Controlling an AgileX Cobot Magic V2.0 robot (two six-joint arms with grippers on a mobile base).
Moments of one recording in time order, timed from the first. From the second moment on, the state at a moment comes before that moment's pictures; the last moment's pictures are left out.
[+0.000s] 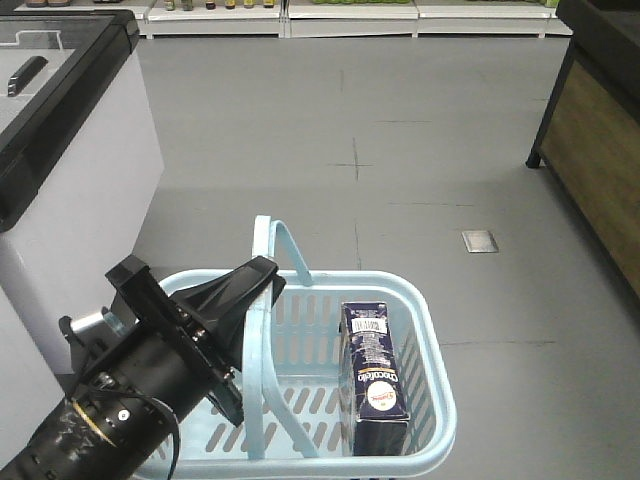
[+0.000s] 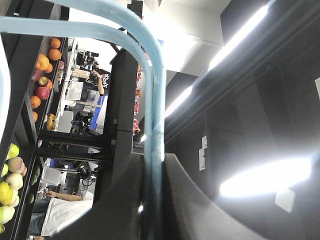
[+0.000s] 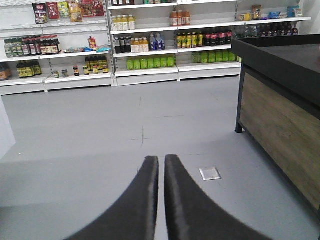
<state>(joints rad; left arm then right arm) -0.90 1.37 -0.38 -0.26 -1.09 -1.72 -0.09 -0.01 0.03 0.06 0.14 0.00</state>
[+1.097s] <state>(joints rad) -0.90 1.37 -0.38 -0.26 -1.09 -1.72 -0.09 -0.01 0.03 0.06 0.14 0.00</state>
